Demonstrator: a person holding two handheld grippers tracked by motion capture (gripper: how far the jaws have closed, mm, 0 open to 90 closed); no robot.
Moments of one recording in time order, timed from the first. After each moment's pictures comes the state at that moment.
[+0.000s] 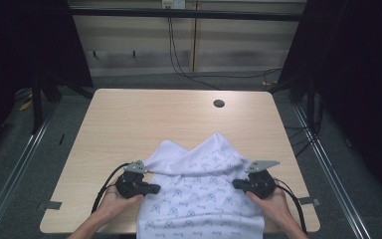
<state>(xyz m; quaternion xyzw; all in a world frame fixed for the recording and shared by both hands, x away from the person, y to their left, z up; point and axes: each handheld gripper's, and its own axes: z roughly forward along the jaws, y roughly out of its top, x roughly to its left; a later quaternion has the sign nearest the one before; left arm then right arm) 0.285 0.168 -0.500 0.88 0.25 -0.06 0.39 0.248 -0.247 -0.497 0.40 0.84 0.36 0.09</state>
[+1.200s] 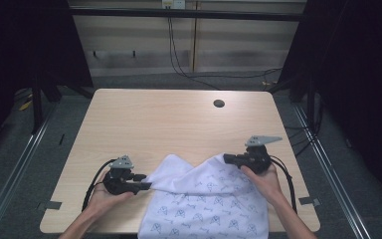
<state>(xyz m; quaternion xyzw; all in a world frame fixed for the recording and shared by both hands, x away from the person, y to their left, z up) 0.304 0.197 -0.496 0.87 0.28 0.01 0.39 0.291 -0.237 -0.450 0.38 0.79 0.47 0.08</state>
